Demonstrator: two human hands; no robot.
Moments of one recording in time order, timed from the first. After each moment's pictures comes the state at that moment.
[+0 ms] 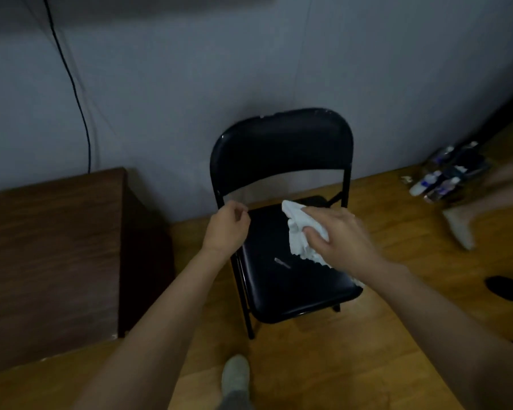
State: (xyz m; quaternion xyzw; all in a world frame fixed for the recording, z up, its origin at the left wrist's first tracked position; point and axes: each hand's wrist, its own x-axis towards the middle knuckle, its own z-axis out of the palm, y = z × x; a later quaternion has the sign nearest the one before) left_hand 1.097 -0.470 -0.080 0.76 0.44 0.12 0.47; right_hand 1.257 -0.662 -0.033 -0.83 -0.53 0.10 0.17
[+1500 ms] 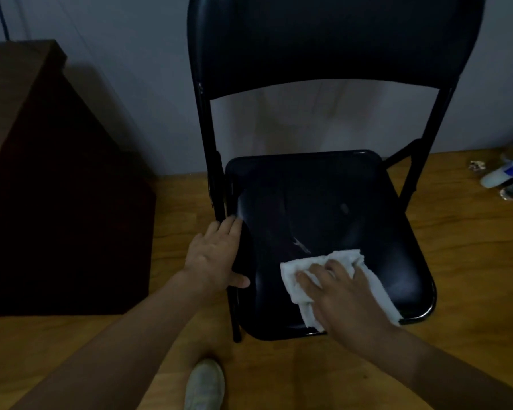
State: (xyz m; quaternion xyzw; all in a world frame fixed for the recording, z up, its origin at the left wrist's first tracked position) left_hand 1.086 -0.496 -0.374 0.90 0.37 -0.18 0.13; right_hand 1.256 -0.707 -0.378 -0.73 -0.66 0.10 -0.14
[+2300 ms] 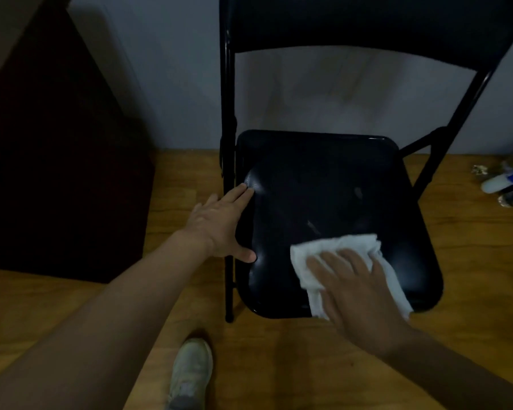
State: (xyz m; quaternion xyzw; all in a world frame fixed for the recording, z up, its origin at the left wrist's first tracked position) left_hand 1.074 -0.481 -0.376 0.89 0.36 -0.18 0.24; right_hand 1.246 -0.724 -0.377 -0.76 -0.64 0.08 -0.09
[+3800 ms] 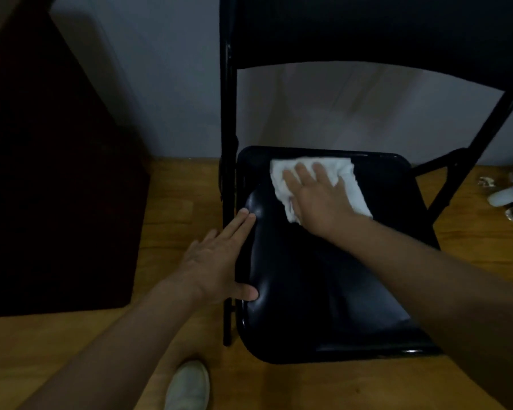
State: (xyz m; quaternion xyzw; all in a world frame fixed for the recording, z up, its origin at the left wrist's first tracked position) left_hand 1.061 -0.479 -0.415 0.88 0.35 -0.10 0.31; right_hand 1.311 -0.509 -0.400 -0.76 -0.63 0.04 -0.12
